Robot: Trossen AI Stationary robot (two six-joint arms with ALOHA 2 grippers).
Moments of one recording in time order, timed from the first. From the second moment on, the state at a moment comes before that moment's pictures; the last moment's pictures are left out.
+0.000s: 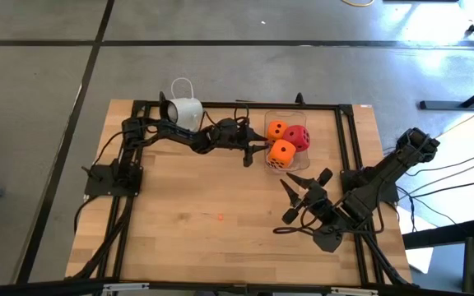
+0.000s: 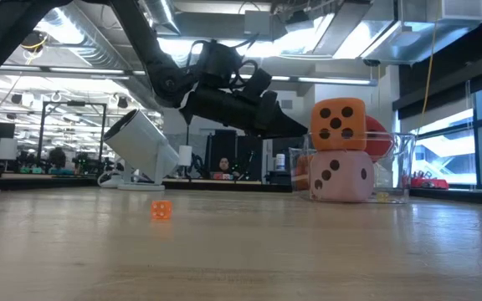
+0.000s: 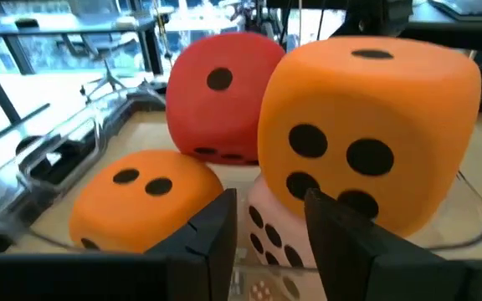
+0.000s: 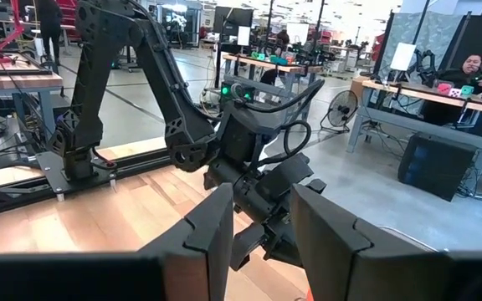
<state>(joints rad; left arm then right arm) 0.36 1.99 1.08 0.77 0.20 0.09 0.77 1.42 1.09 -0.41 1.48 0.67</state>
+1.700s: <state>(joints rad) -0.07 1.42 0.89 -0.33 -0.10 -0.23 0.78 1.42 1.09 -0.88 1.37 1.17</state>
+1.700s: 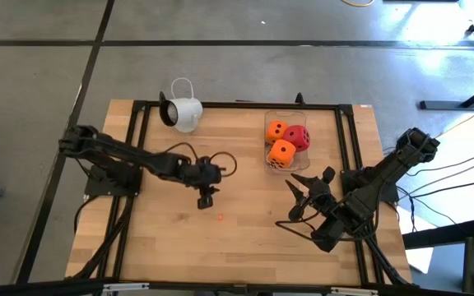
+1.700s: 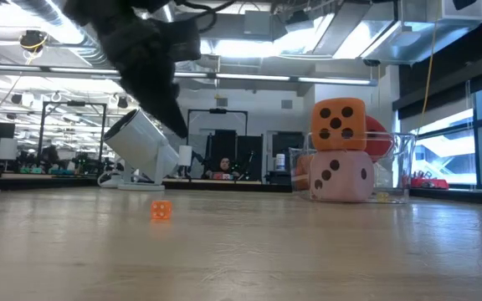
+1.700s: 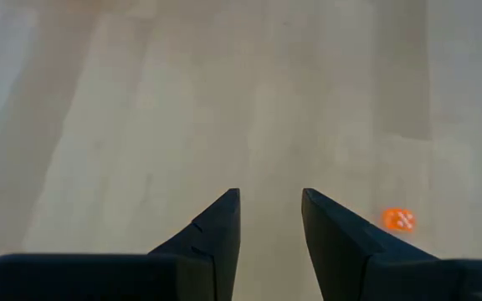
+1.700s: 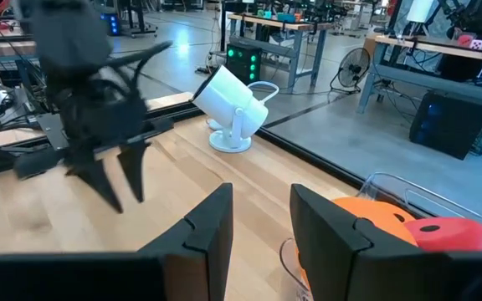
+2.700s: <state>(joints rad) -0.37 1.60 0.81 -0.02 -0.19 -0.43 0.78 1.42 1.09 -0.85 1.28 1.23</state>
